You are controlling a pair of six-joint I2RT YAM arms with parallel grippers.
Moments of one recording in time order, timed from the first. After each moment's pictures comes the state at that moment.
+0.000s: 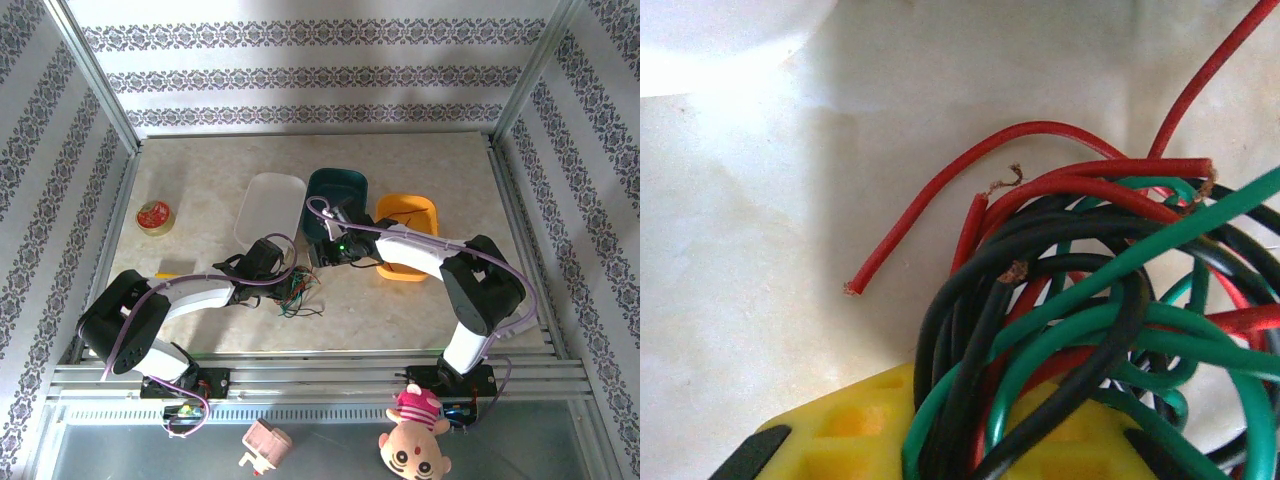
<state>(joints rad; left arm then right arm) -0.64 1.48 0.62 -0.14 0.09 -0.41 0.65 1.73 1.05 -0.32 -0.31 0.42</state>
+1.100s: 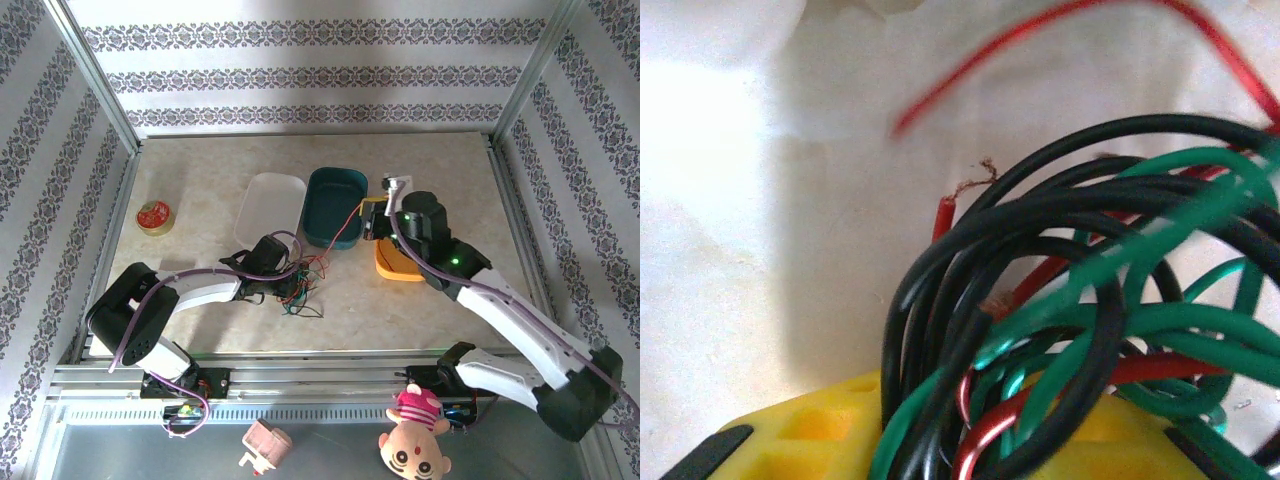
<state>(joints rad) -0.64 1.55 0.68 -0.17 0.09 -0.41 0.59 1.01 0.93 -0.25 0.08 0.36</state>
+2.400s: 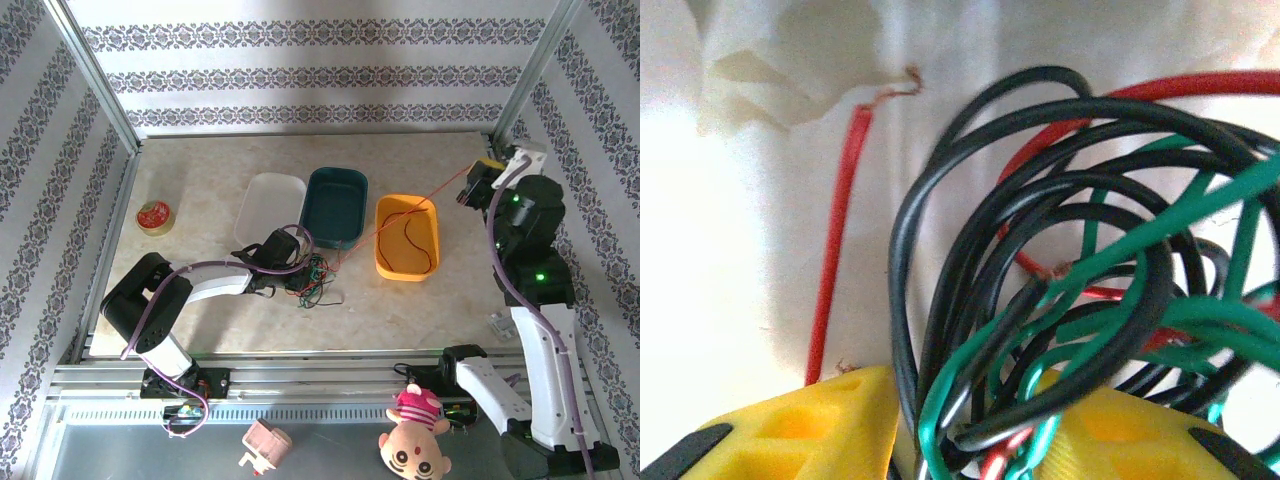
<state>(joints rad) -0.66 1.64 0.77 -0.15 0.09 -0.42 0.05 0.85 1.23 -0.50 0.07 0.27</state>
